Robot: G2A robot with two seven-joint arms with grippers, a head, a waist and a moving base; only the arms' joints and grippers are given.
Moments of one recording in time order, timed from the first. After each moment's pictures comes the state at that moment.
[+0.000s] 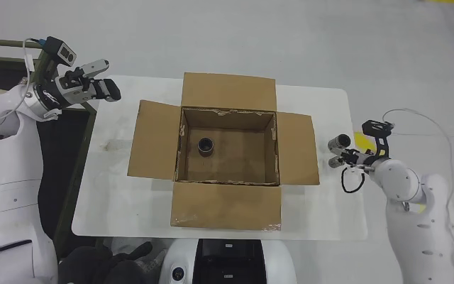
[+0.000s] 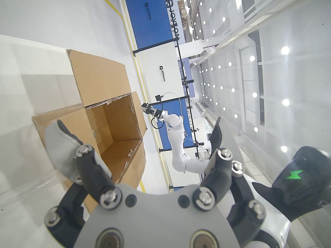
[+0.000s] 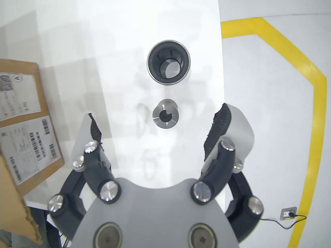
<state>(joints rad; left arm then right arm) 0.97 -0.89 -1.76 -1.38 -0.44 -0.01 -1.35 -1.41 -1.14 1.67 -1.79 -0.92 0.09 1.03</state>
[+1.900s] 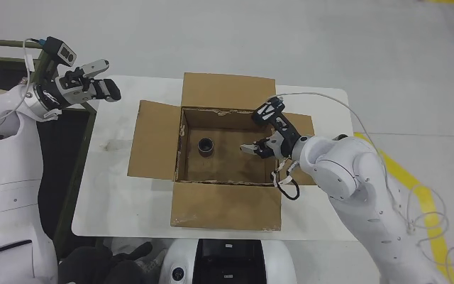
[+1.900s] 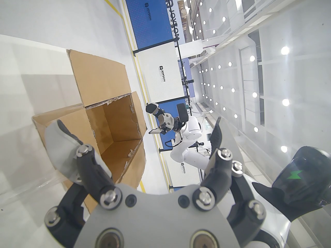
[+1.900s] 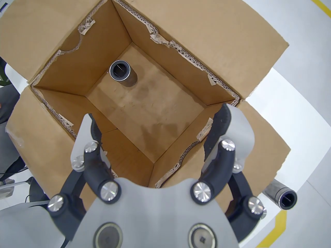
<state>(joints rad) 0.97 -0.89 -1.76 -1.38 -0.44 -0.01 -1.35 -1.05 -1.17 1.06 -2.03 -0.91 -0.05 1.12</state>
